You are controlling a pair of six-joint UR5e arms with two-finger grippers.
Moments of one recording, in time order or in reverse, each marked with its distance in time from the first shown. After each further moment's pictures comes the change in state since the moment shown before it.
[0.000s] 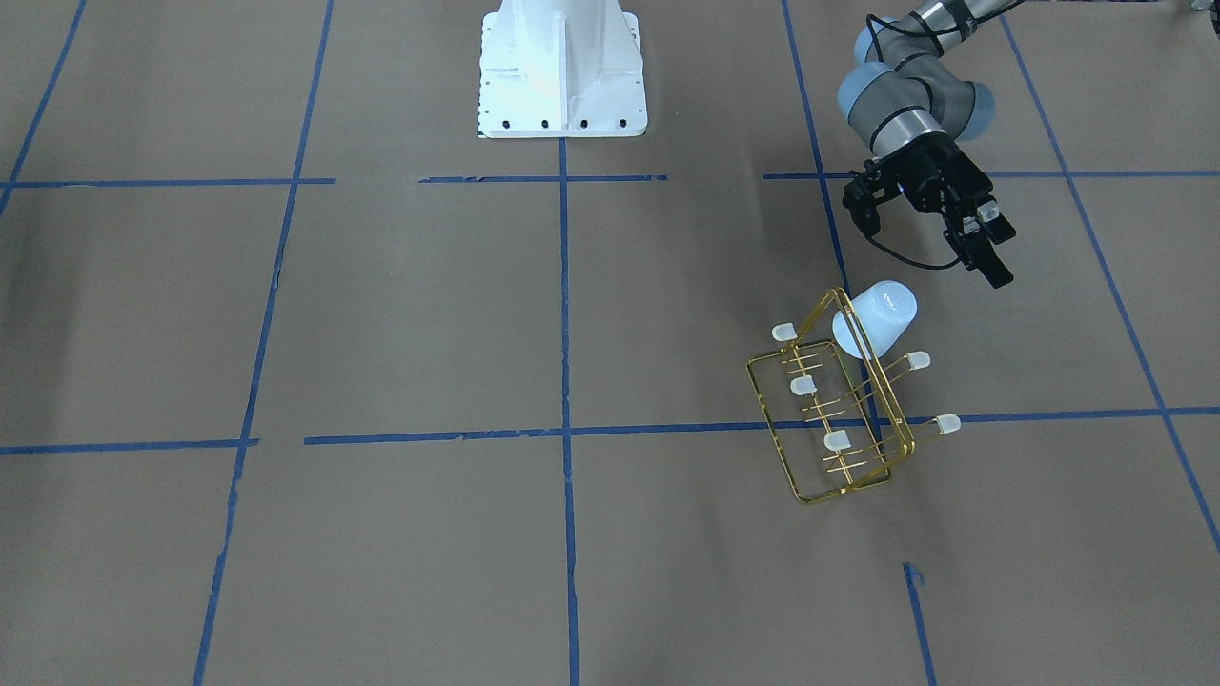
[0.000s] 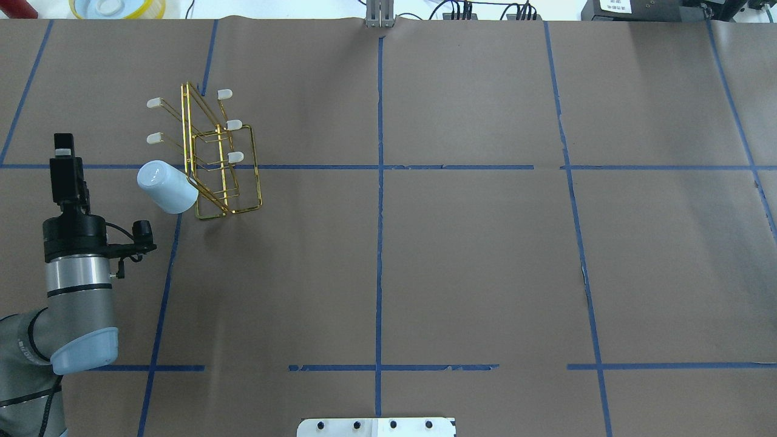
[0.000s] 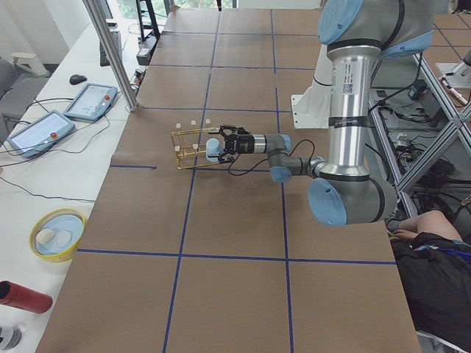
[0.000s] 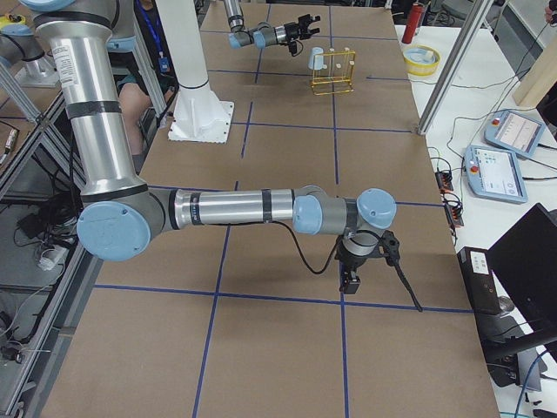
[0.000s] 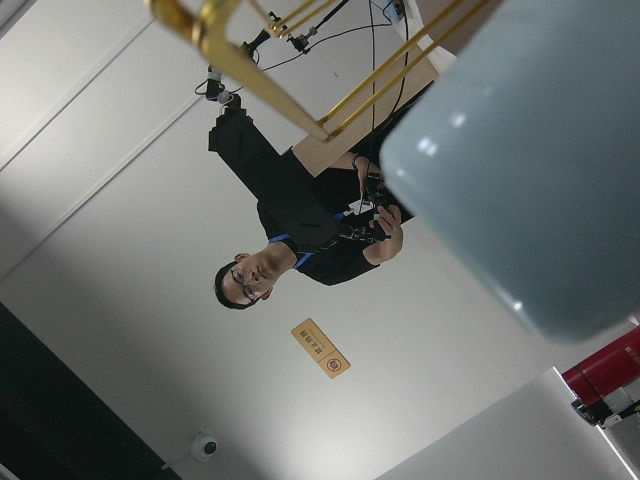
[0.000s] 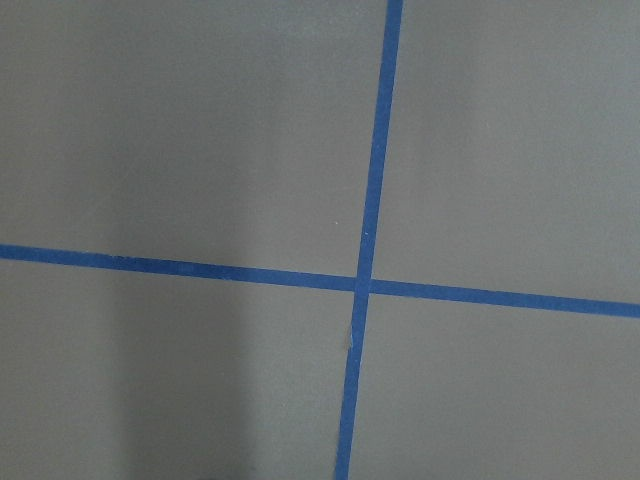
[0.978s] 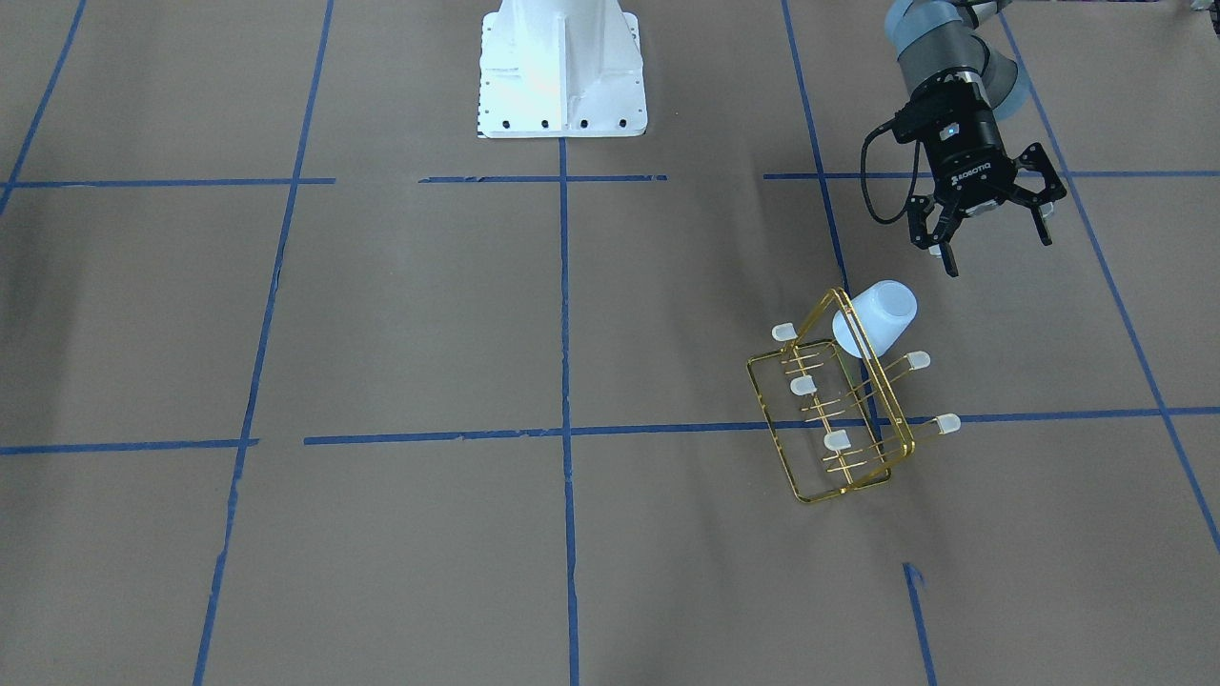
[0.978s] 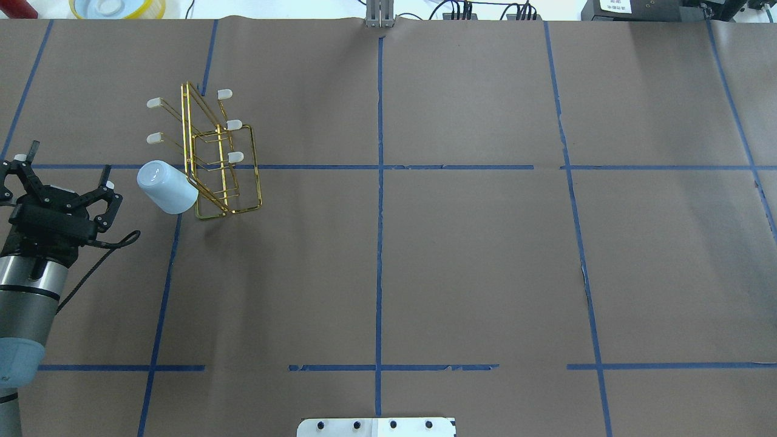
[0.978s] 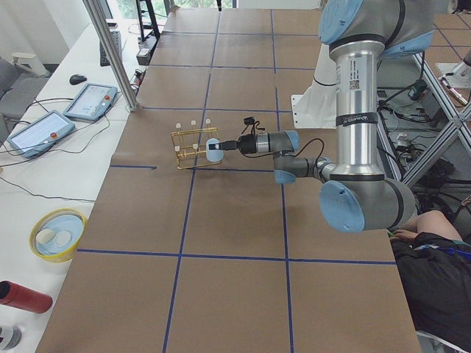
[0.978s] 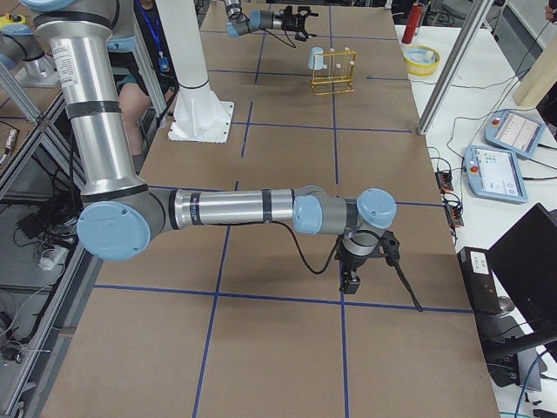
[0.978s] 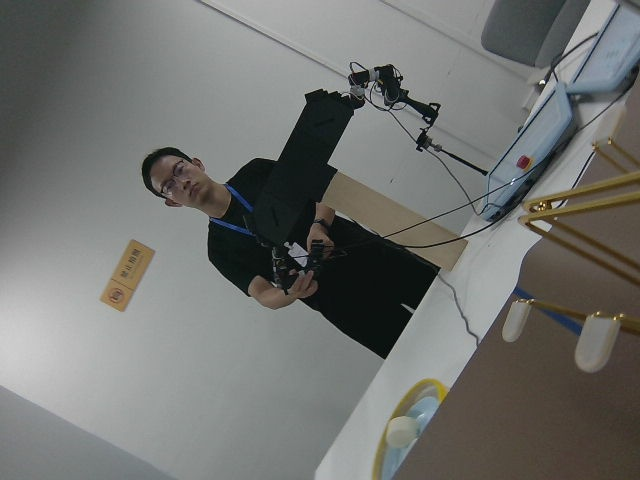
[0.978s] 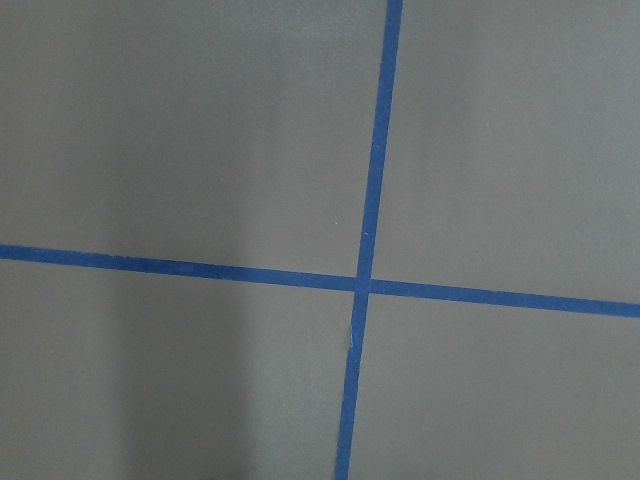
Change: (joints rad) left arm -0.019 0.105 -0.103 -0.381 -0.382 -0.865; right arm 0.000 0.000 0.000 0.000 0.000 0.000
